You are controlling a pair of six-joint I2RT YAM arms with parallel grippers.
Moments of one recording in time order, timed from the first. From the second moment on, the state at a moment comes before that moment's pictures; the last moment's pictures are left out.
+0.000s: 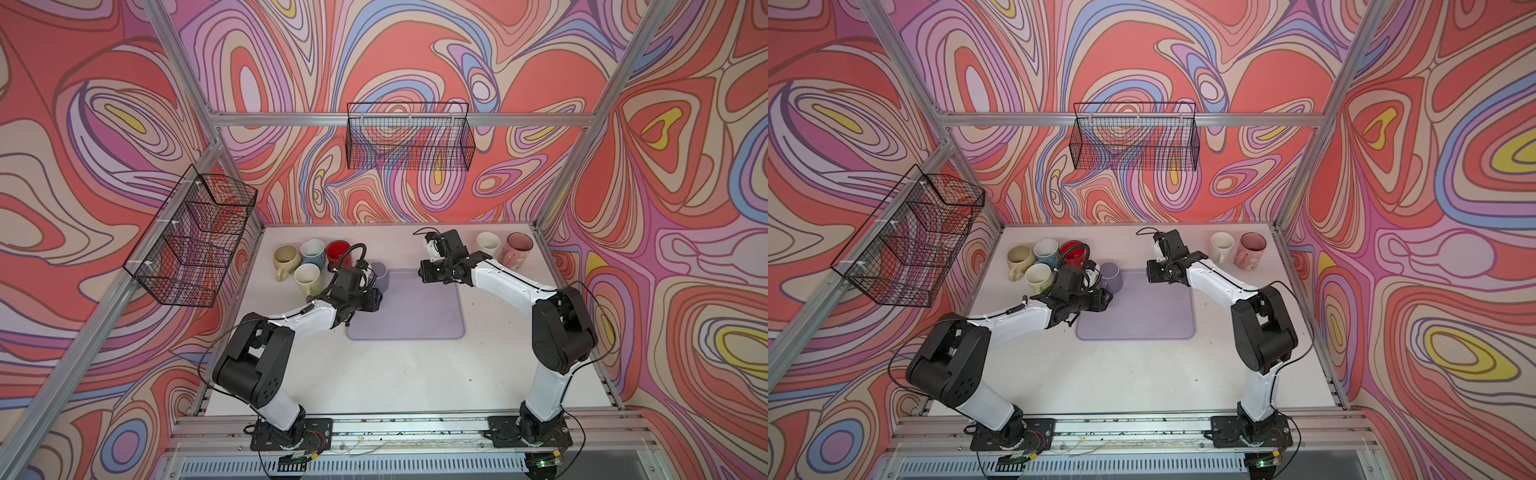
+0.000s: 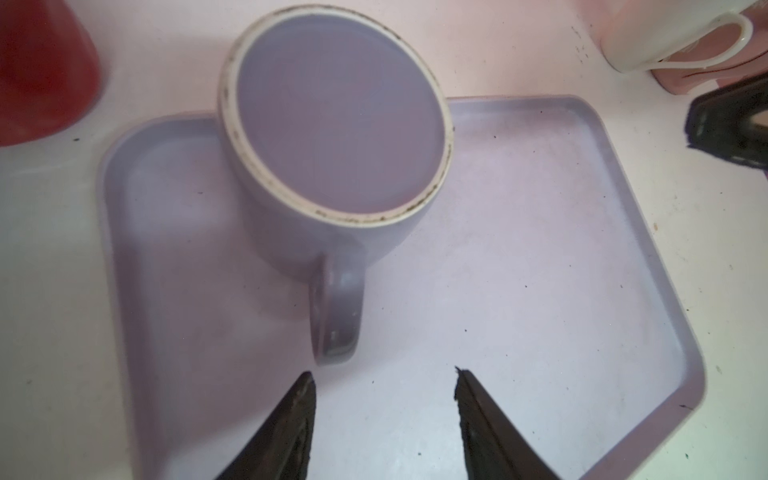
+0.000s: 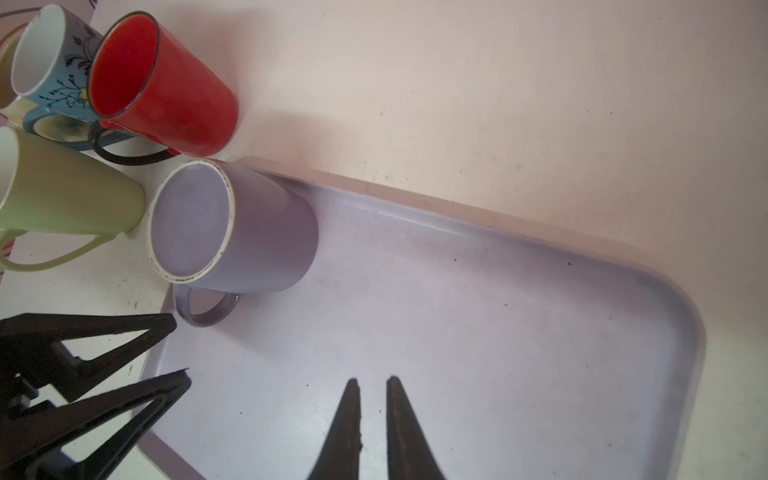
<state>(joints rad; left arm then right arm) -0.44 1.63 0.86 0.01 0.14 -0.33 0.46 1.84 1.41 -0.43 -0.17 0.31</state>
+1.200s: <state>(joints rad) -0.47 1.79 1.01 -0.09 -0.01 -0.25 0.41 1.77 1.25 -0.36 -0.16 0.31</state>
